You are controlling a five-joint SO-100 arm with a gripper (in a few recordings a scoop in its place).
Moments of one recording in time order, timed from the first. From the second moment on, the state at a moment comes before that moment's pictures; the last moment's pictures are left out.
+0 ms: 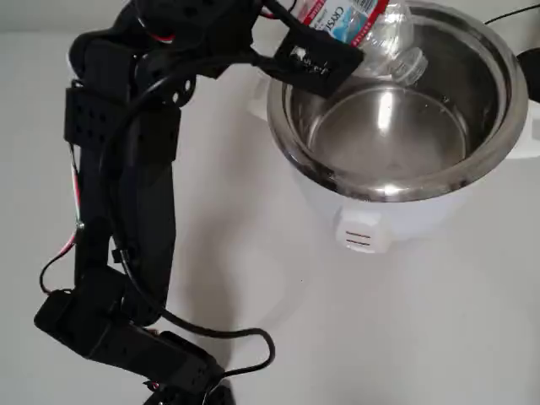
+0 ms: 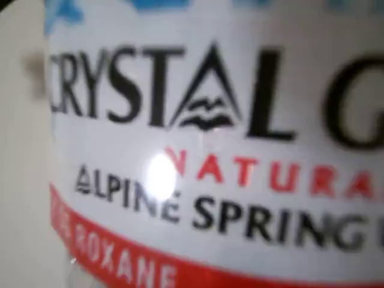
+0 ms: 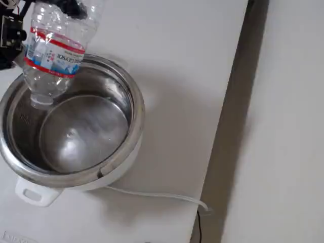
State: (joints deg) arm 9.4 94.7 47.2 51.9 35.7
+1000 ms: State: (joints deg) arm 6.5 90.2 47.2 46.5 -12.1
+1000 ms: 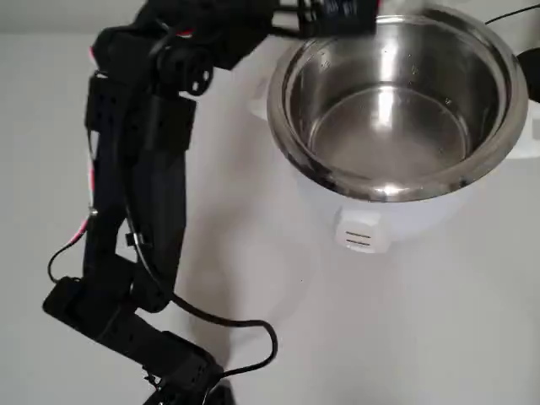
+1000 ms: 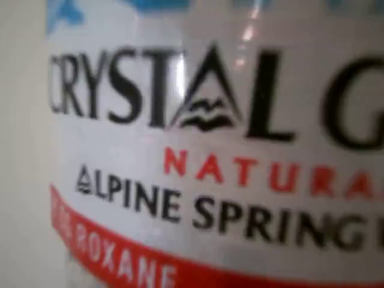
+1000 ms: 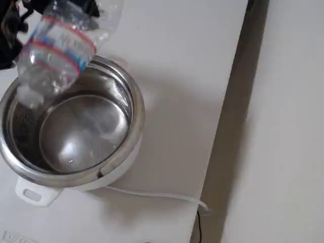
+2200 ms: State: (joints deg) arm -14.4 115.4 134.6 -20.9 -77.7
